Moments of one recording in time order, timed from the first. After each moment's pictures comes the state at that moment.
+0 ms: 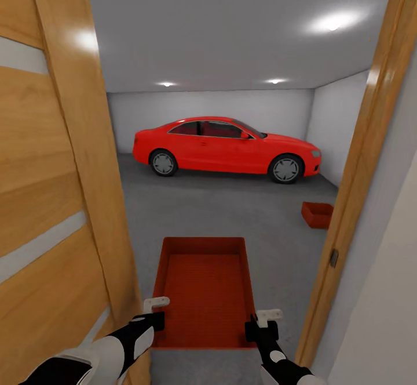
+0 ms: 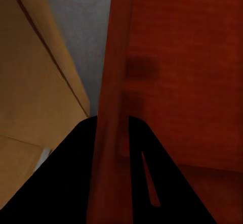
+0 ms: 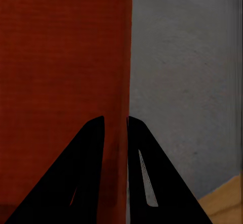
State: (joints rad) left arm -0.75 -0.09 -0.13 0.00 0.24 -0.01 0.17; right arm -0.59 0.12 0.09 -0.07 0.03 -0.41 -0.16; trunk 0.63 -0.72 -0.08
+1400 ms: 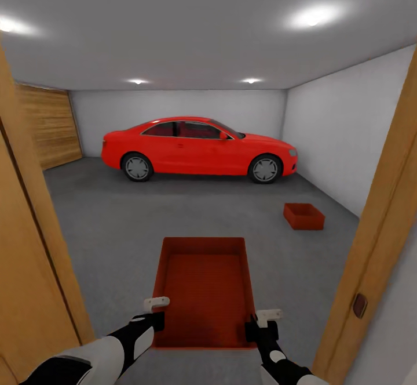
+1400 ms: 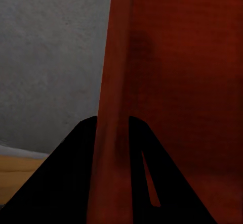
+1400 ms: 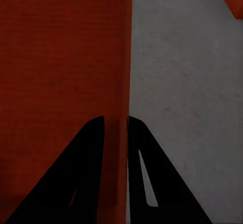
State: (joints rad) left arm -0.75 -0.09 -0.13 0.00 0.24 -0.01 0.17; right arm -0.59 0.12 0.09 -0.07 0.03 -0.41 -0.16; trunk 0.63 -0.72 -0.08
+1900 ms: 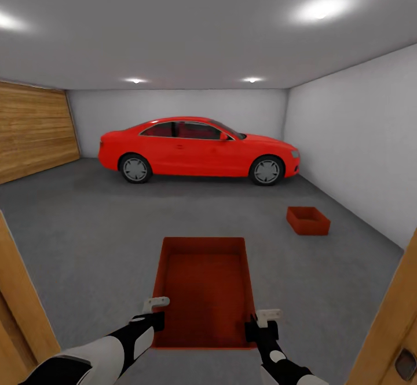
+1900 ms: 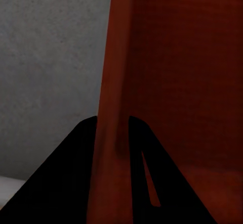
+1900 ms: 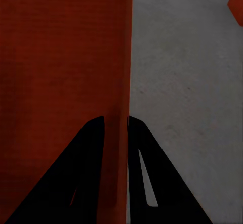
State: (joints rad) left arm -0.75 -0.09 -0.13 0.00 0.24 -0.01 0.17; right arm -0.59 0.12 0.09 -0.07 0.03 -0.41 -0.16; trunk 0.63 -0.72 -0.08
